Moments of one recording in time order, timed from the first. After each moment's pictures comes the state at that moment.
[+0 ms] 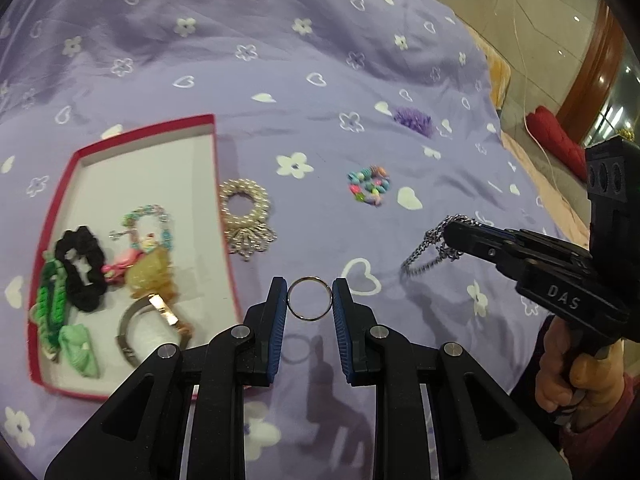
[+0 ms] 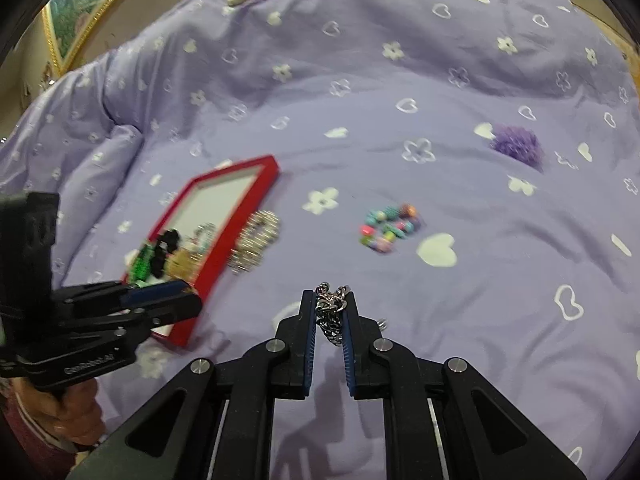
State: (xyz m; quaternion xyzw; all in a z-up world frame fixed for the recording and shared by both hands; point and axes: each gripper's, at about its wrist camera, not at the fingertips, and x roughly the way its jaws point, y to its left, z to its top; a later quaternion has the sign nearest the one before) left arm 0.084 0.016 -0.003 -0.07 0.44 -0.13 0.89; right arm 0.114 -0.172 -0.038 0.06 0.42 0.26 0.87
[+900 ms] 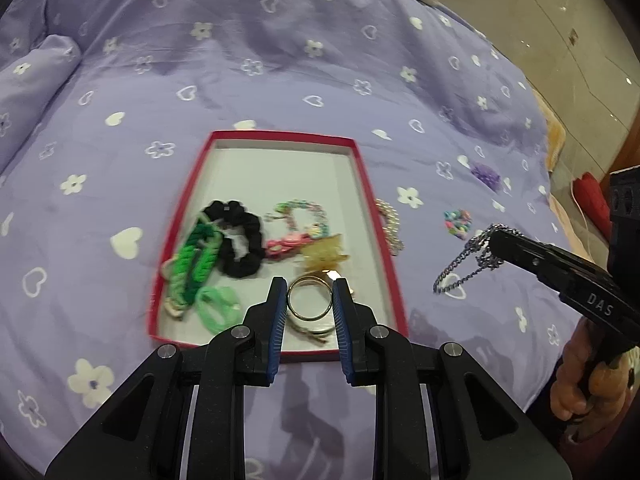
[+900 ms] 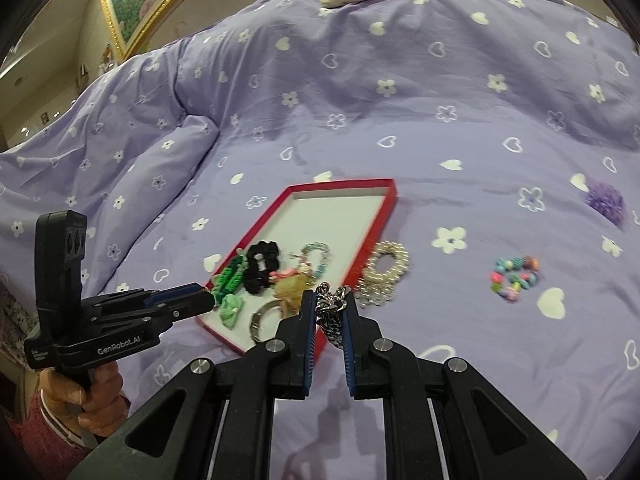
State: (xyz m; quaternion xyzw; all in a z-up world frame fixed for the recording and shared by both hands) left arm 0.037 0.135 0.008 -0.13 0.41 -0.01 0.90; right arm 0.101 -0.077 -0.002 0.04 0.39 0.36 0.84
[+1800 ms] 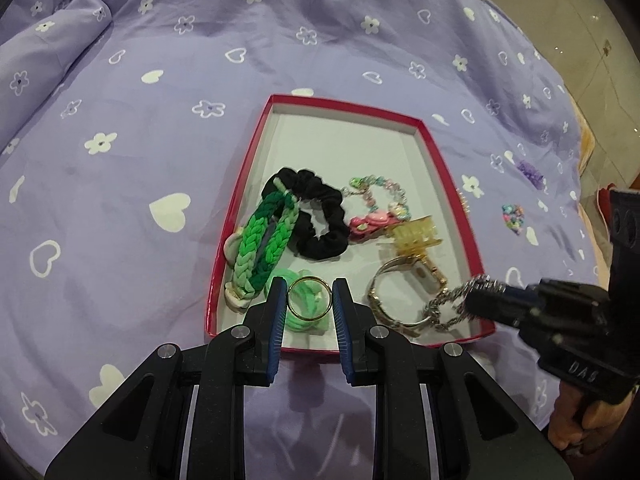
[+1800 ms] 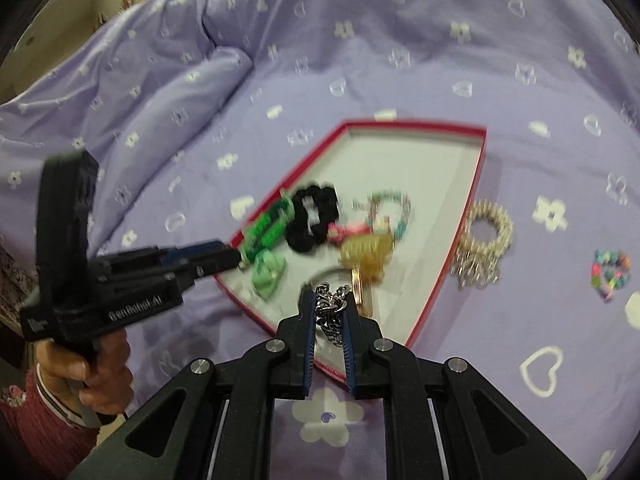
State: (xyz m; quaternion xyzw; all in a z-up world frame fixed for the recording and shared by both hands) left arm 0.047 0.185 -0.041 -0.15 0.45 0.02 0.88; right arm 0.097 0.010 -0.058 -0.02 0.48 0.40 0.78
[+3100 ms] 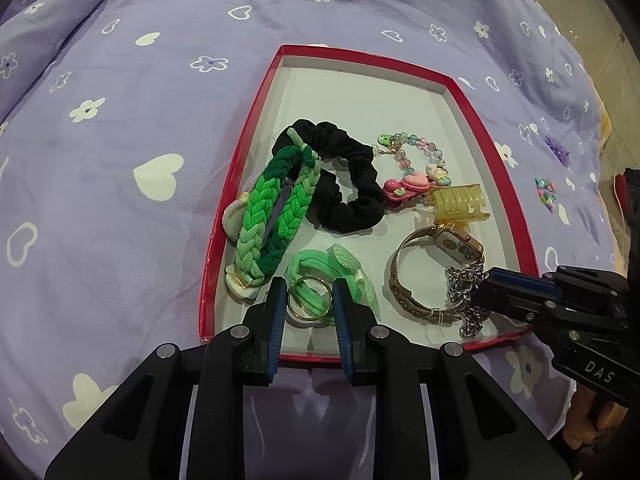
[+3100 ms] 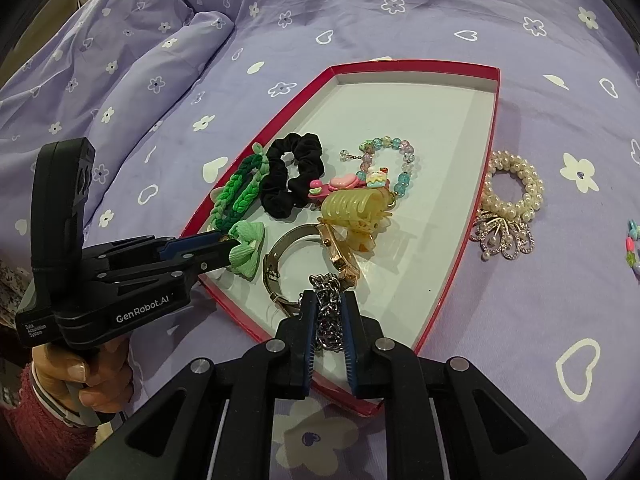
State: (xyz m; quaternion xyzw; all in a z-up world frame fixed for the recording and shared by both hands) left arm 0.064 0.184 -0.077 -0.14 0.50 0.03 0.86; right arm 0.111 0.026 -0.088 -0.03 0.52 0.39 0.76
